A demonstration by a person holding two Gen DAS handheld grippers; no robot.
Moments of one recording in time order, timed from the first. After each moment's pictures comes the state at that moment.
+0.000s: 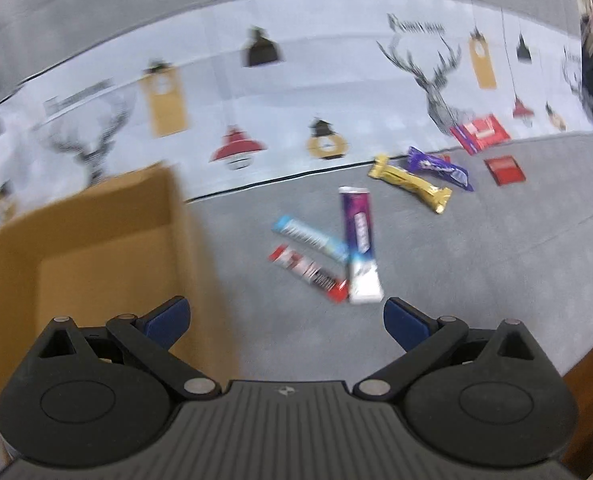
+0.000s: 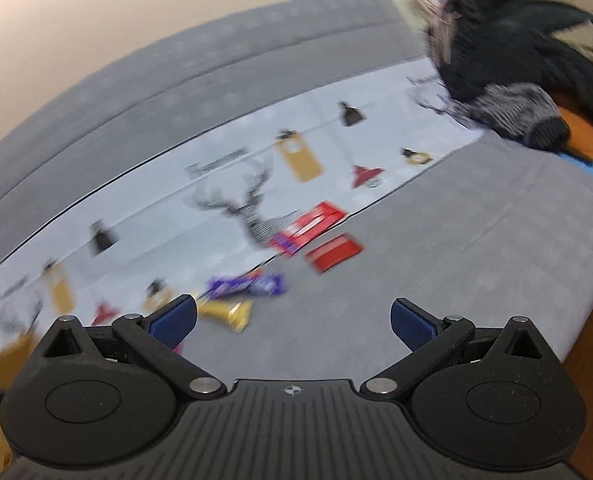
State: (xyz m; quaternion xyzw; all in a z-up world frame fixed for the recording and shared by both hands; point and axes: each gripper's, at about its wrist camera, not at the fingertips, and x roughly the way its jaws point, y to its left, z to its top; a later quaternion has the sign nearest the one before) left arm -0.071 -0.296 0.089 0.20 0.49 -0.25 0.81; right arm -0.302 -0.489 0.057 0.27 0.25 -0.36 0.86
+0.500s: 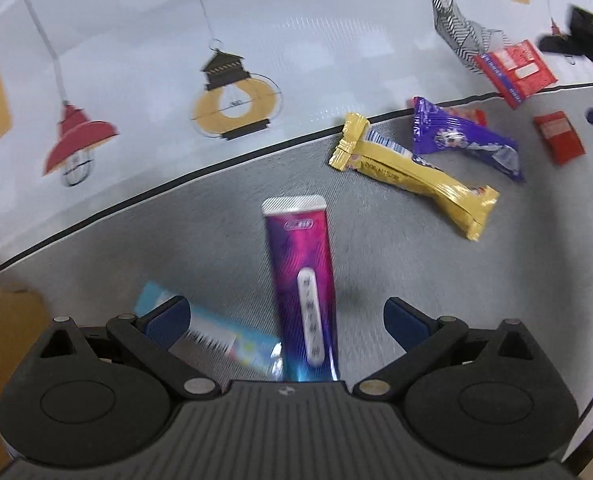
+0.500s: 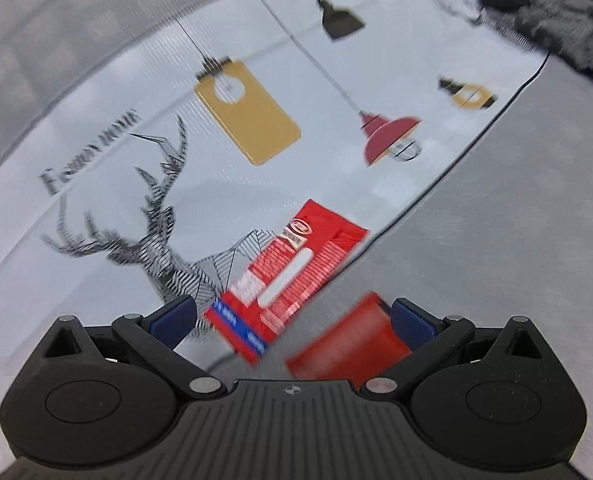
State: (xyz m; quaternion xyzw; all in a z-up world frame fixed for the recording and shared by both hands) left arm 0.029 -0.436 -0.074 0.25 0.58 -0.28 0.73; right arm -0.084 -0.689 -0.083 0.33 0.33 -0.38 0.80
